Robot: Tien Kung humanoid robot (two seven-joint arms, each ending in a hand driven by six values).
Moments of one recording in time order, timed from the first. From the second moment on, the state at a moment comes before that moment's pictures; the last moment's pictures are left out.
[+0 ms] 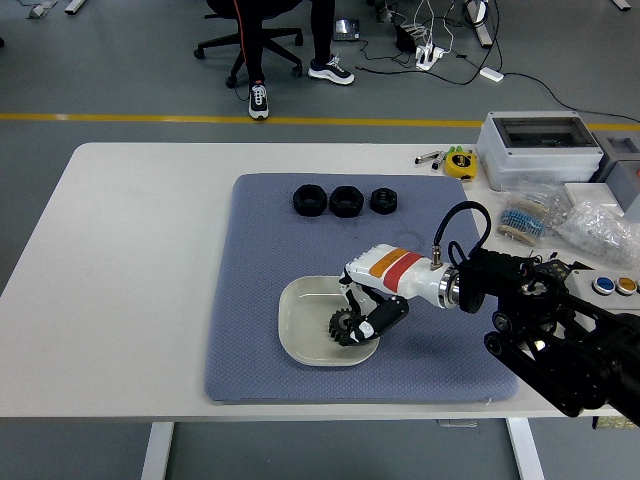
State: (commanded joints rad) left arm -0.12 0.10 -0.56 -0.19 0.86 0.23 0.13; right arm 0.73 -0.18 0.65 1.05 -2.13 0.12 0.29
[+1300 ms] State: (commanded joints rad) left arm -0.11 0.09 -0.55 -0.19 0.85 0.24 0.12; right arm 0.53 -0.35 1.00 0.99 -1.80 -0.20 0.25
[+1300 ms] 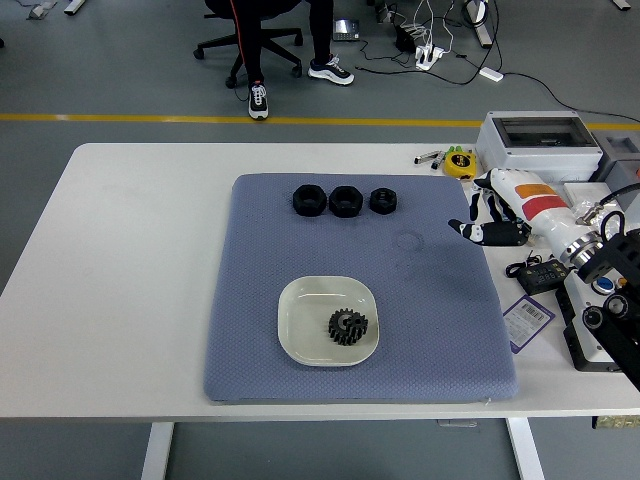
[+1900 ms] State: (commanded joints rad) left arm -0.11 0.08 -0.56 -0.19 0.86 0.23 0.12; right arm 0.24 -0.36 1.23 1.27 -1.05 -0.21 0.15
